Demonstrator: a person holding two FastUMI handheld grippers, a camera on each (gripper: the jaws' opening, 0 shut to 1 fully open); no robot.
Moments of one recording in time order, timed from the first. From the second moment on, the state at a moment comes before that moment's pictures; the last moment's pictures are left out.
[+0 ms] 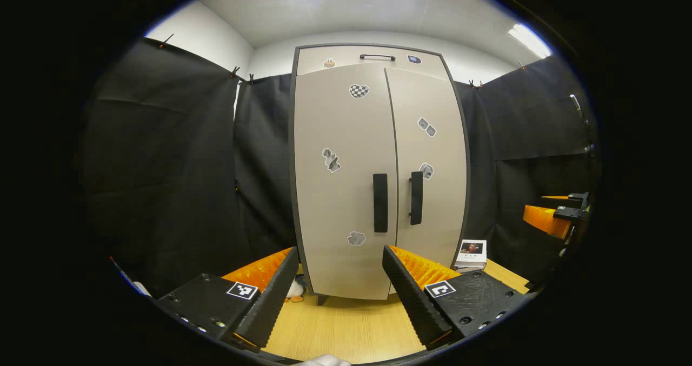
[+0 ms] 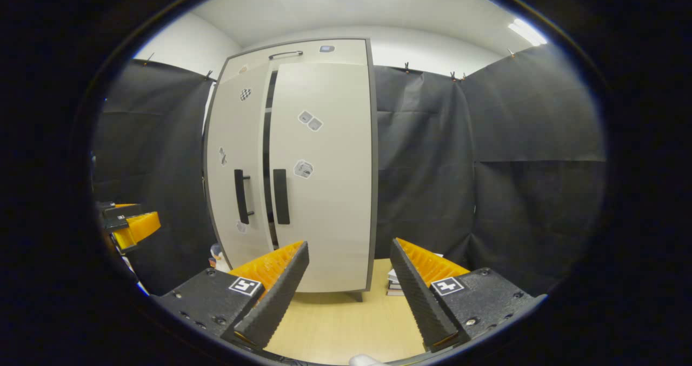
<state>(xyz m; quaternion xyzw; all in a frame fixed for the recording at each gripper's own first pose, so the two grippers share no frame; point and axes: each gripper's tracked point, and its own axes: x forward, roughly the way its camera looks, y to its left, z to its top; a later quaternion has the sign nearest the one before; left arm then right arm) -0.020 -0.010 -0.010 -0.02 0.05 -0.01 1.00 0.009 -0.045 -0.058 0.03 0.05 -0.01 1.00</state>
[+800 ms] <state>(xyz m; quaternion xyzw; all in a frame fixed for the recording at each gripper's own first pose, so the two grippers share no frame) -0.015 -0.011 -0.006 -0.01 0.04 -0.02 1.00 0.009 -0.033 -0.059 0.04 0.05 0.00 1.00</state>
